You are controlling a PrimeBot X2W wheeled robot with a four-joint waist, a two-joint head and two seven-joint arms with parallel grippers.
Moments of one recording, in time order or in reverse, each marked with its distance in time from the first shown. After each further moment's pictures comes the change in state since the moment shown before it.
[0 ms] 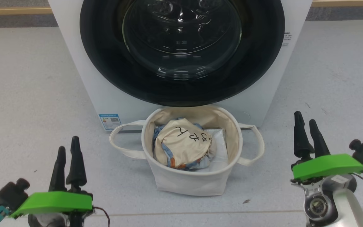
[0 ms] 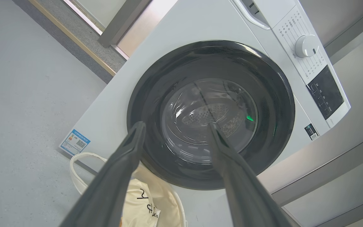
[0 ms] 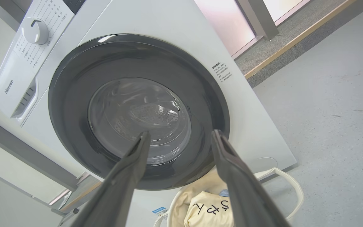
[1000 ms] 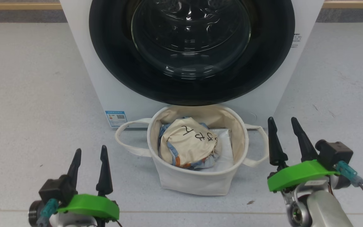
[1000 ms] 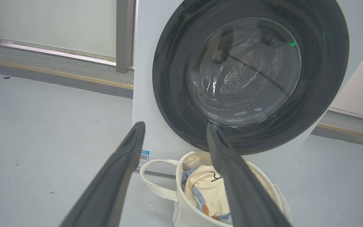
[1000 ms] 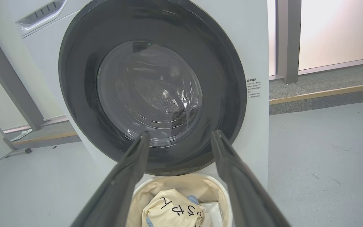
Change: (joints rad) left arm -0.029 0.069 -0.188 0.111 0.517 0.154 -0.088; right arm -0.013 -0.002 0.102 0.043 -0.449 0.000 -0.090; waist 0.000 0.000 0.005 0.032
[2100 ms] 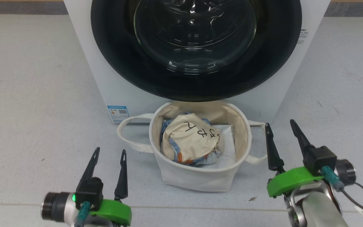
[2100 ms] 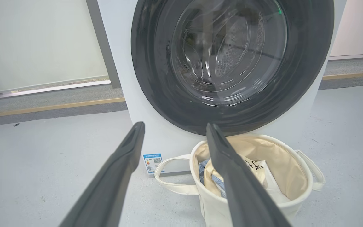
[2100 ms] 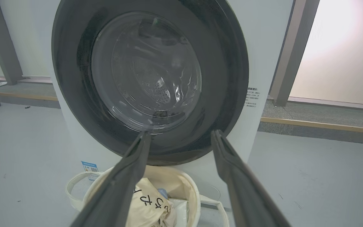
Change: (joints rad) left arm -0.053 0.006 -0.097 0.120 0.264 0.075 -0.082; right arm -0.022 -0.003 -0.017 0.100 -0.282 0.000 -0.082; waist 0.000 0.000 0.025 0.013
